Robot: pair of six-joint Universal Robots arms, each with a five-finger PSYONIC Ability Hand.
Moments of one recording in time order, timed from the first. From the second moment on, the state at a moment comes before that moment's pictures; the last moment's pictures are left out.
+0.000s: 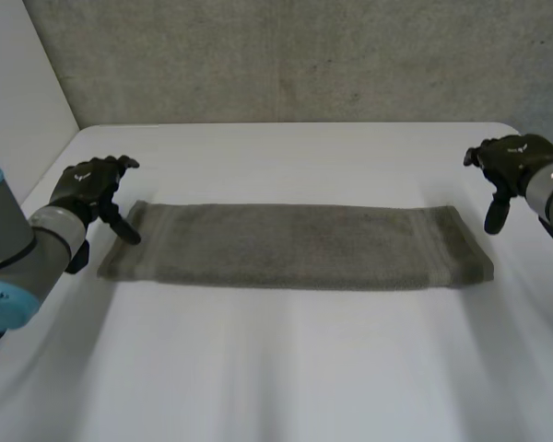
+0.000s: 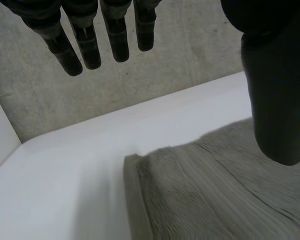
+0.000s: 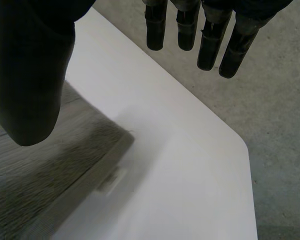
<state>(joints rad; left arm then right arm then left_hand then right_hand) 4.57 -2.05 -1.54 3.39 -1.41 3.19 1.69 -1.12 1.24 0.22 1.46 2.65 0.30 0.30 0.29 0.30 0.26 0.25 0.25 0.25 0.26 0.07</state>
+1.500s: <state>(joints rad) 4.55 -1.91 -1.87 3.65 -1.41 3.18 2.43 -0.89 1.19 -0.12 1.58 2.43 0.30 0.30 0.28 0.30 0.26 0.86 0.85 0.87 0.89 0.70</state>
